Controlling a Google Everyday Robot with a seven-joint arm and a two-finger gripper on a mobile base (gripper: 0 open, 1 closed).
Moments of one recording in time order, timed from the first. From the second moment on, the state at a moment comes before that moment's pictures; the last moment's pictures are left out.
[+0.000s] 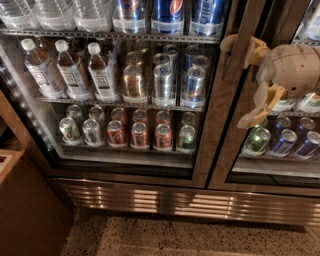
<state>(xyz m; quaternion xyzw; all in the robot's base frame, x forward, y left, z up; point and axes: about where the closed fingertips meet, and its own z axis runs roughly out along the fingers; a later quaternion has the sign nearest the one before) 0.462 -0.109 1.002 -0.60 0.43 0.42 0.53</state>
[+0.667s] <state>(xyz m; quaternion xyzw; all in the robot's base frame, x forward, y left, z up) 0.463 -0.123 1.003 -0.60 0.43 0.42 0.53</state>
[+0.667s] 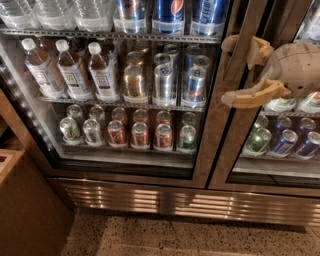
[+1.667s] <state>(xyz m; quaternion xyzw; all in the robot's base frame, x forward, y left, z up) 0.466 -0.126 1.003 -0.60 0.43 0.42 0.53</state>
